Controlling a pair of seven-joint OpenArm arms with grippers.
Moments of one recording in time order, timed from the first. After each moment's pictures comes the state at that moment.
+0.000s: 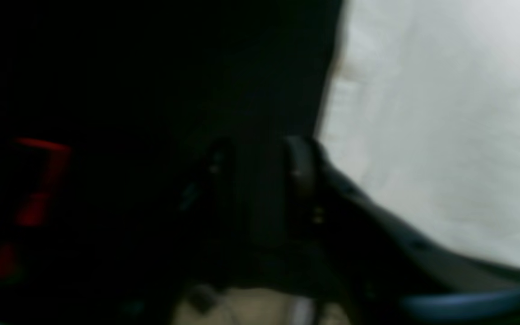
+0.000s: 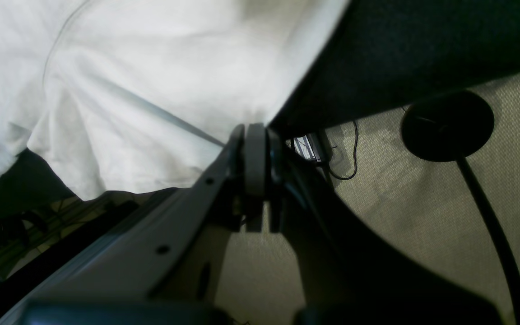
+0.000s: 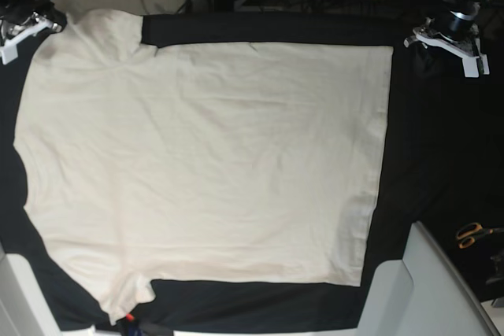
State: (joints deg) left arm 30.5 -11.5 -35.4 87.1 -31.7 -25.9 23.0; right arm -11.9 2.9 59.9 74.4 27.0 40.2 -73.2
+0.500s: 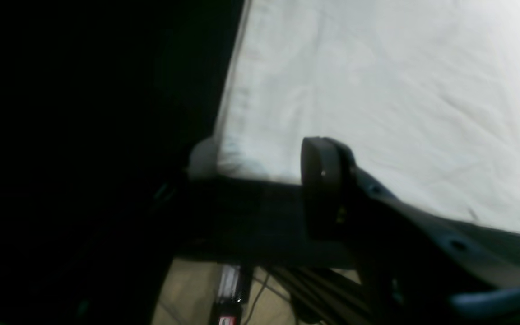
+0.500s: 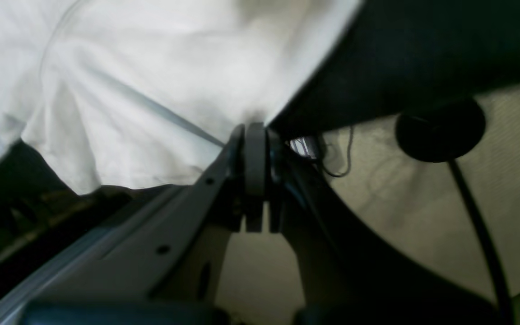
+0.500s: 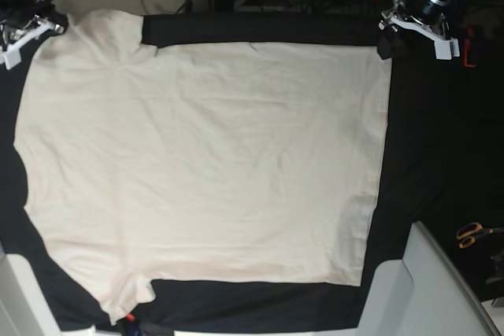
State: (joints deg) left arm 30.0 -11.3 -30.3 75.8 -37.7 -33.0 22.7; right arm -11.9 3.8 55.8 74.4 26.5 40.2 -73.0
